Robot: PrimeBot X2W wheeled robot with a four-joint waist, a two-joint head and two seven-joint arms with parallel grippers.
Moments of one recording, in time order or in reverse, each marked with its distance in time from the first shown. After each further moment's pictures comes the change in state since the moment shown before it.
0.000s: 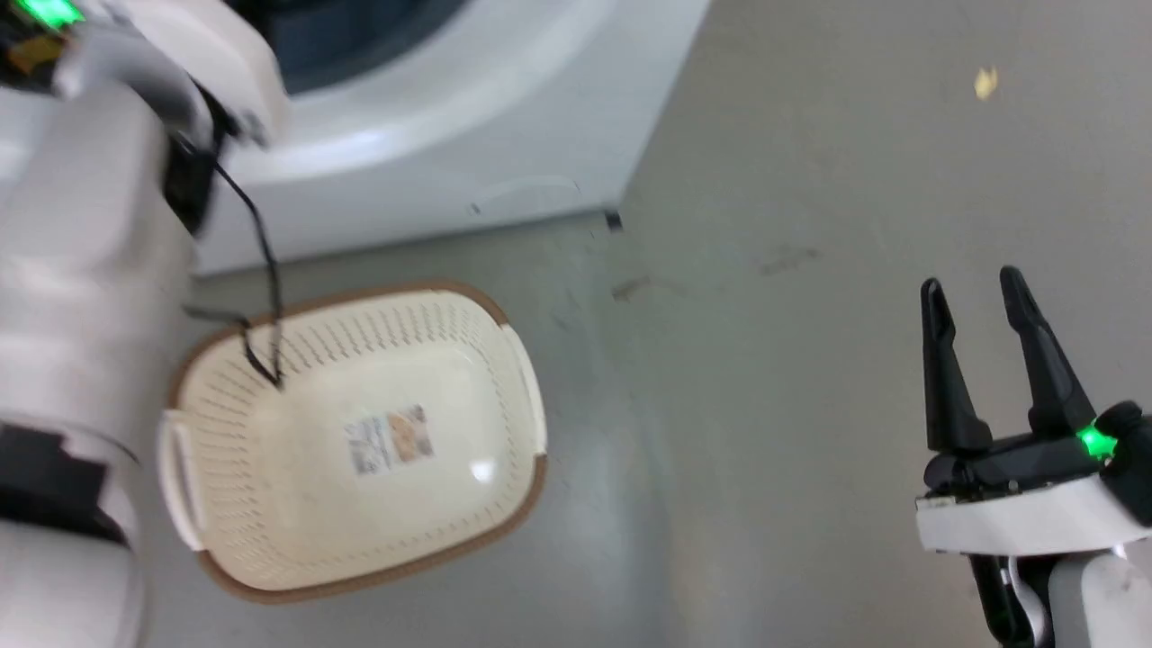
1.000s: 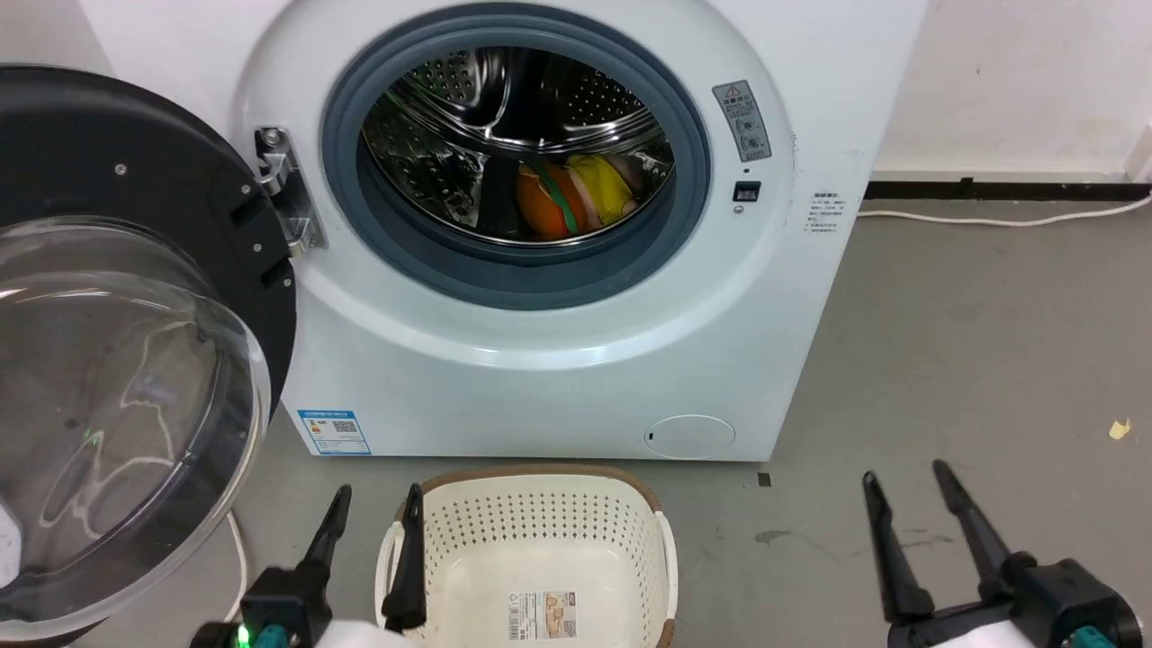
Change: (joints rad) left arm 1.295 -0.100 0.231 -0.977 0.091 0.301 -0.009; right arm 0.253 0.000 0.040 0.090 -0.104 0.000 0.000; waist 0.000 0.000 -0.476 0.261
